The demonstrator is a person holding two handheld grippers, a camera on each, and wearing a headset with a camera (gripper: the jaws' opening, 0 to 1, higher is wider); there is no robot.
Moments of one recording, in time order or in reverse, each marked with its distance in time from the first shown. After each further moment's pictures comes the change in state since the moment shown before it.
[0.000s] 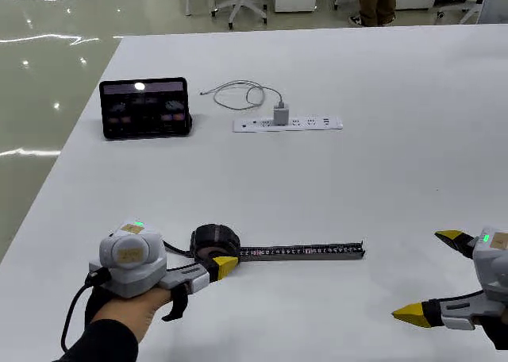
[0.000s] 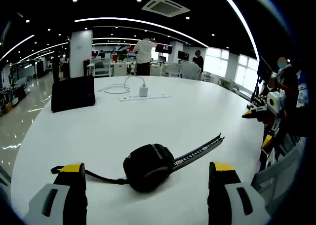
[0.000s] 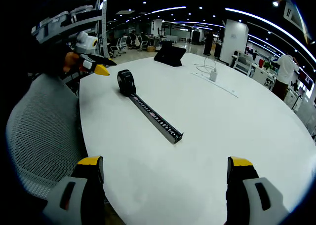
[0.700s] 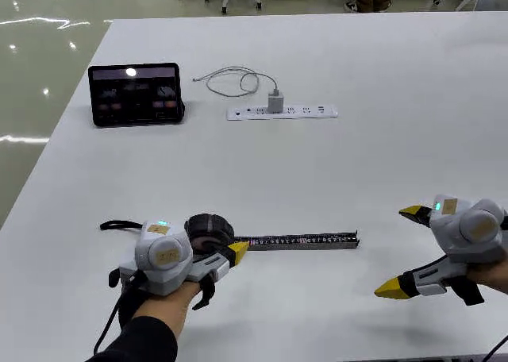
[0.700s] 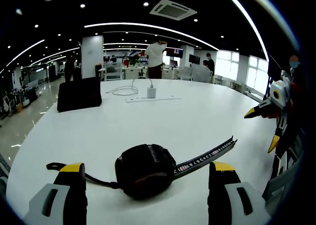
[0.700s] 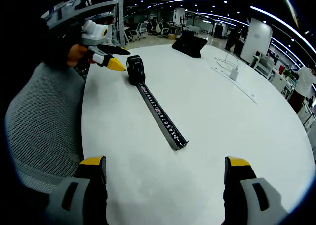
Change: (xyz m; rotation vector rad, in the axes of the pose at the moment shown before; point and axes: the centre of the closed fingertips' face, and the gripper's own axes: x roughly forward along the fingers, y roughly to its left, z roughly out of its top) left arm 0.026 -0.006 -0.010 -0.018 -0.043 0.102; right arm 0.039 -0.007 0.007 -0.144 0.116 0.132
